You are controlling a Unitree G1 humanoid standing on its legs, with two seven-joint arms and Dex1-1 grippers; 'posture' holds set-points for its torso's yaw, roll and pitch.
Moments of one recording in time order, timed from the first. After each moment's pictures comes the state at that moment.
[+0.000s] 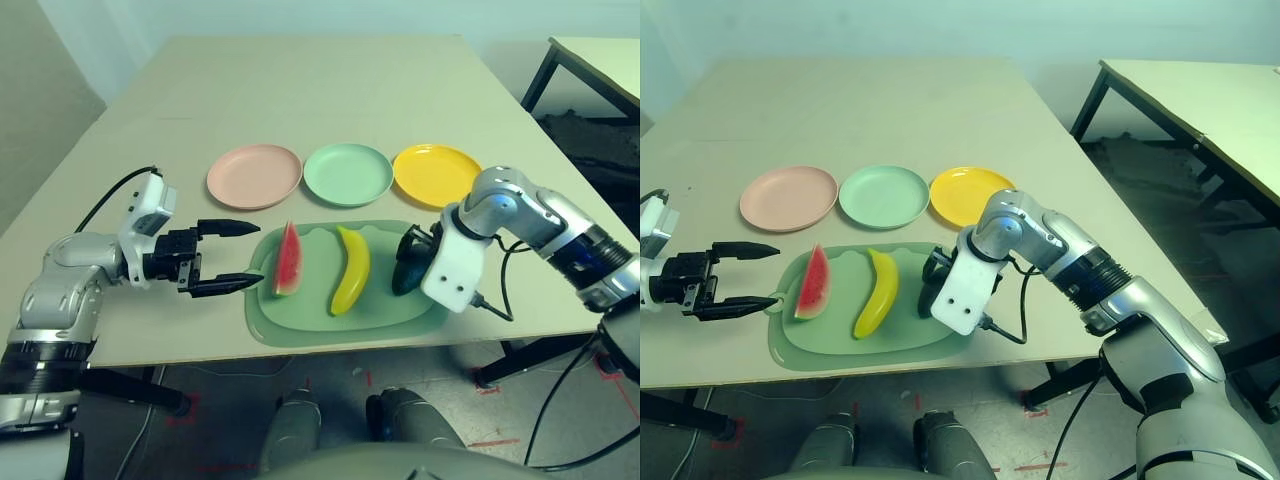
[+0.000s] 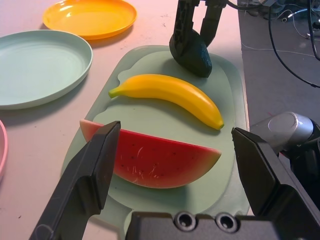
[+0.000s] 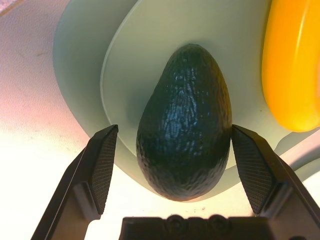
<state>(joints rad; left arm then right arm) -0.23 0.89 0.15 0.08 -0.54 0.21 -1.46 -0.92 -0.72 0.72 0.26 -0.30 -0.62 1.47</state>
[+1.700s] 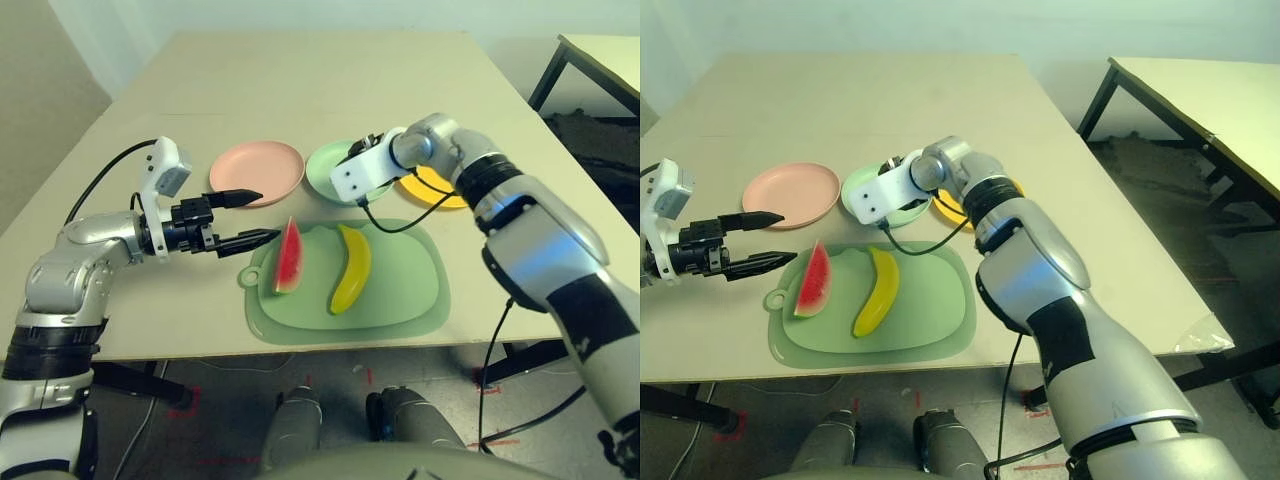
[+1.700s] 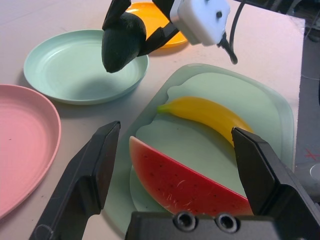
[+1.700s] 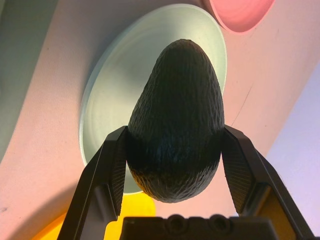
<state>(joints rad) -0.31 0.86 0.16 -0.07 -0.56 0.52 -1.14 -1.41 -0.16 0.68 1.34 -0.71 -0.44 0.65</state>
